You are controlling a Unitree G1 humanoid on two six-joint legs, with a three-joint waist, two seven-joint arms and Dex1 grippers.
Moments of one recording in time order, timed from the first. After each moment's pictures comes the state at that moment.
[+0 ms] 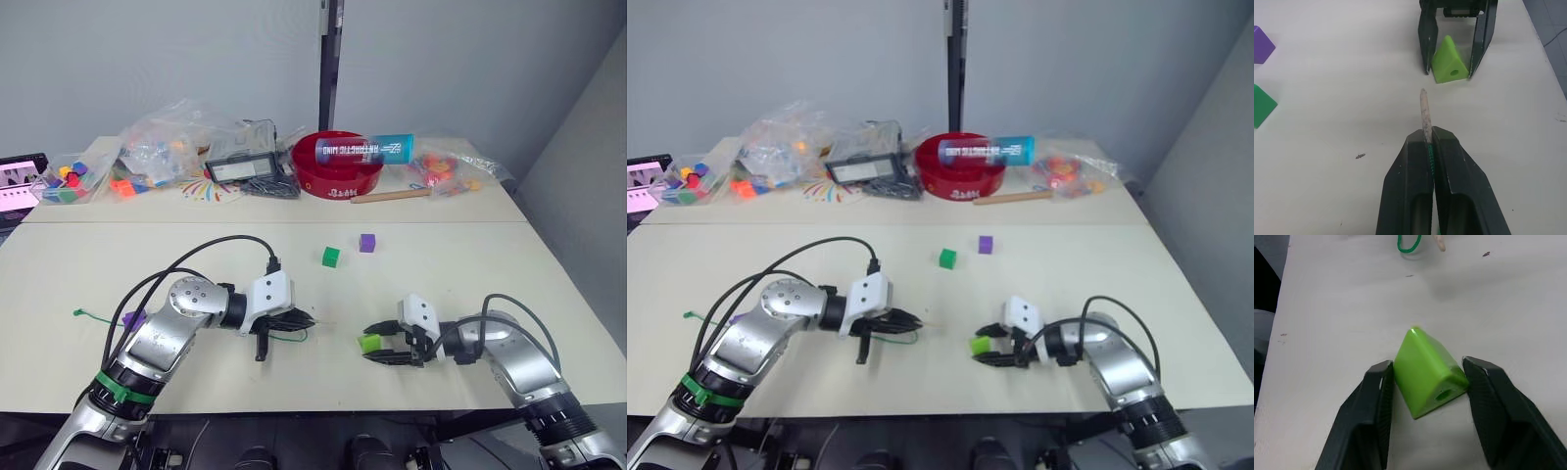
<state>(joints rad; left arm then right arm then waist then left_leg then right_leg) -0.46 0.65 -0.28 -0.19 -0.21 0.40 -1.15 -0.30 -0.65 0.21 0.02 0.24 0.22 1.21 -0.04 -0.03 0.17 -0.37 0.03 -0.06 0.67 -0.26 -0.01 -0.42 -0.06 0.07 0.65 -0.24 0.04</state>
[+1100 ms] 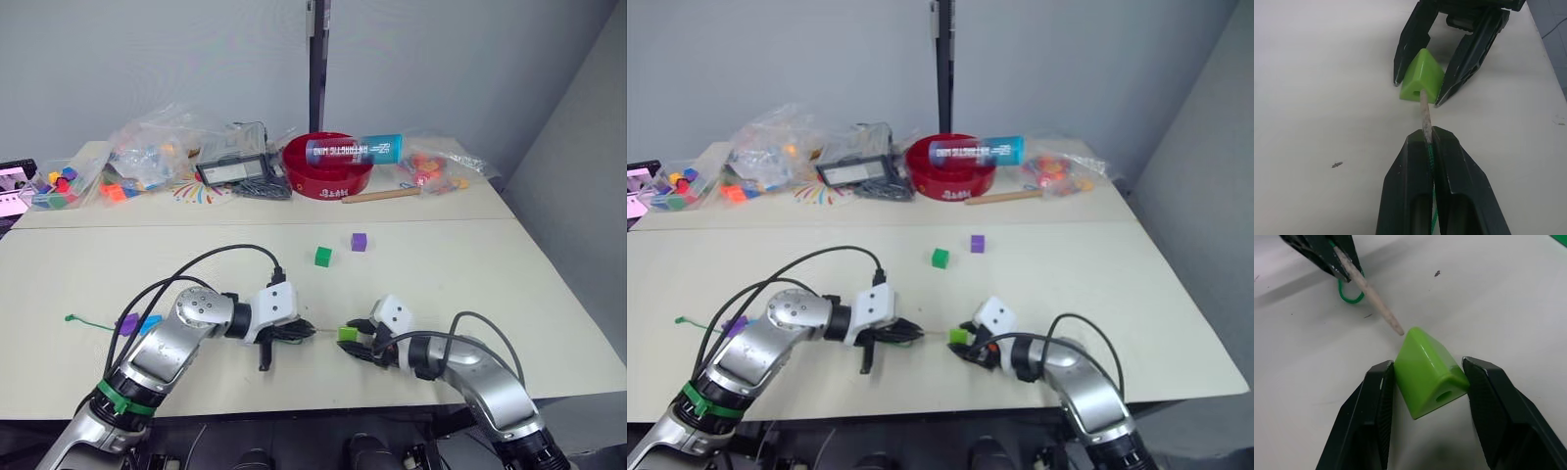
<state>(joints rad) -0.42 0.65 -0.32 -0.25 -0.18 0.46 -1.09 -0.16 -0.45 0.21 -0.31 0.19 0.58 0.76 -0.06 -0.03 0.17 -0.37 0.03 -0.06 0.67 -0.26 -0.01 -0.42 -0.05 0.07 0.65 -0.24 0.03</state>
